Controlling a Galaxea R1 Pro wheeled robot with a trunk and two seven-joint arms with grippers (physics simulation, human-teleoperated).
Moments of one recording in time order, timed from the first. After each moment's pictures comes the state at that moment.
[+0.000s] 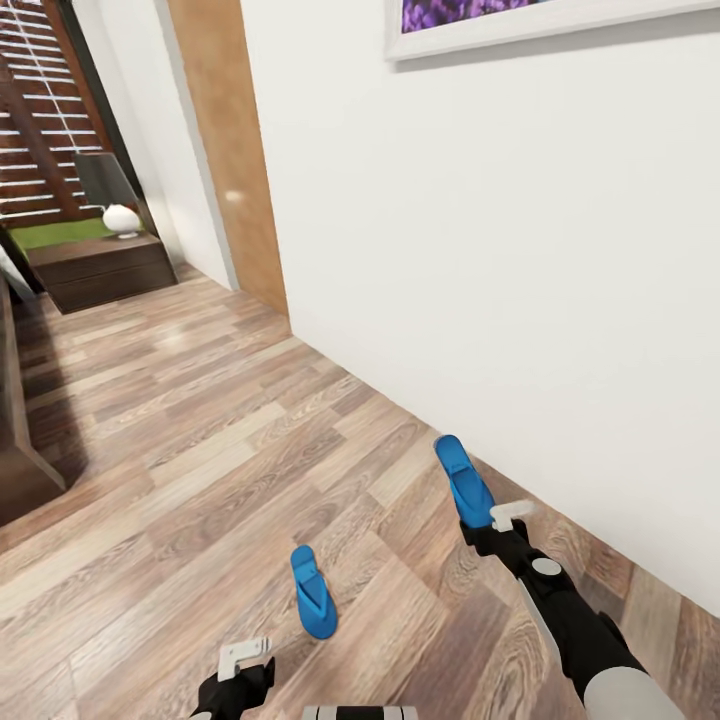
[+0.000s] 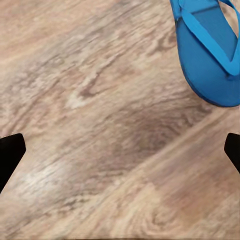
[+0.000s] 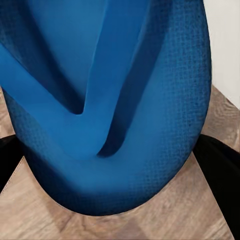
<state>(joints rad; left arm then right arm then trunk) -0.28 -0.08 0.06 -0.55 0.09 -0.02 0.08 -0.52 -0.09 -0.01 -0.78 0.12 0.08 0.15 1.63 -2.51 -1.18</state>
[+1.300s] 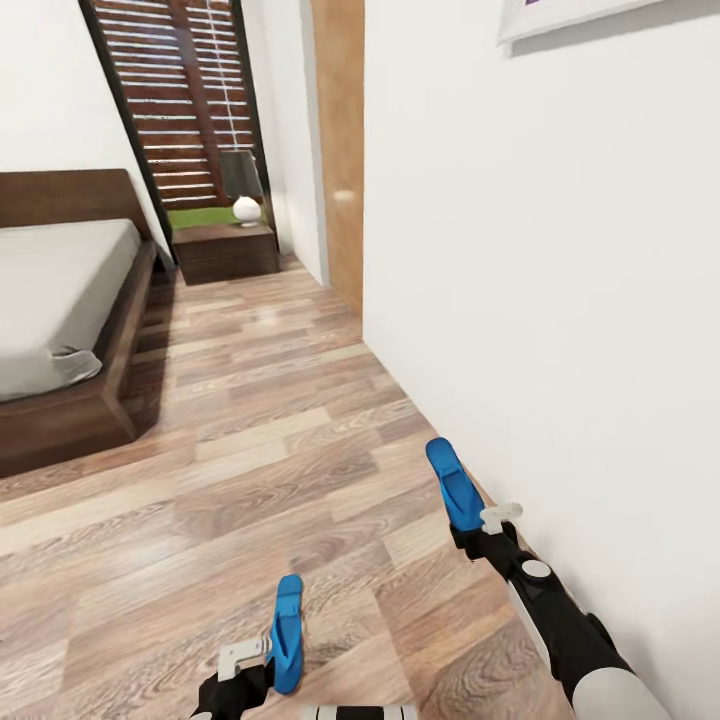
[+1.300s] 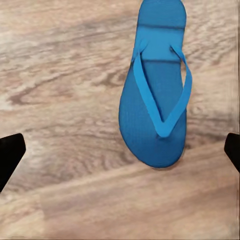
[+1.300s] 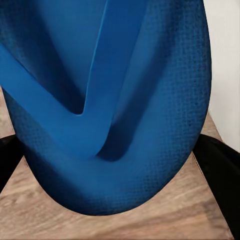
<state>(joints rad) -0.28 -0.08 0.06 -0.55 0.09 -0.02 0.08 -0.52 -0.06 -0.01 -0.77 0.12 0.08 0.15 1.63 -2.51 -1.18</state>
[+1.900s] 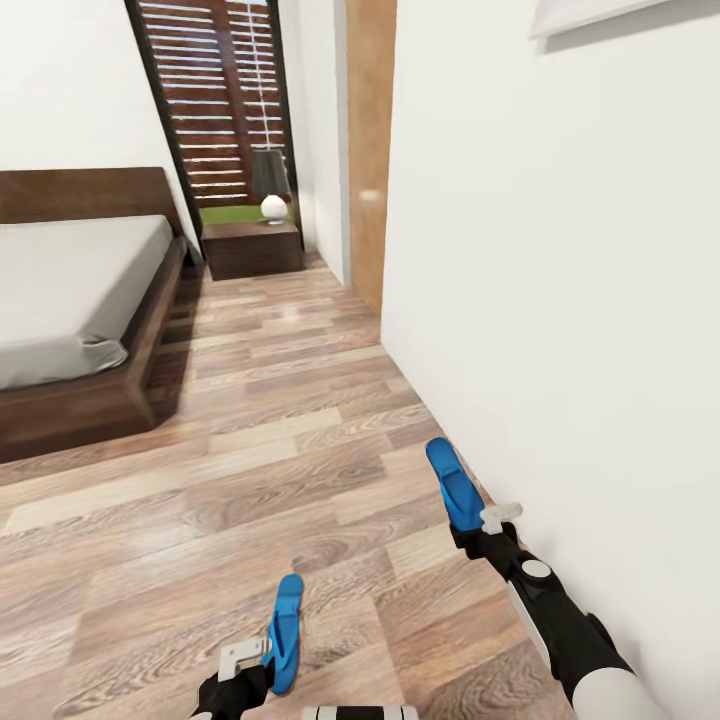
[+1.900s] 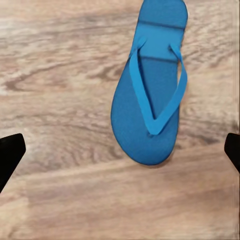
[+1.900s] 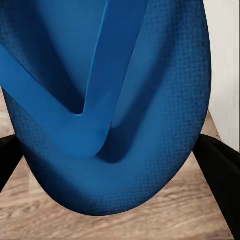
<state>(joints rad) -0.28 -0.08 0.06 -0.55 0.09 -0.02 0.08 -0.52 -0.06 -0.01 -0.77 0.12 0.08 0.15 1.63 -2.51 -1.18</state>
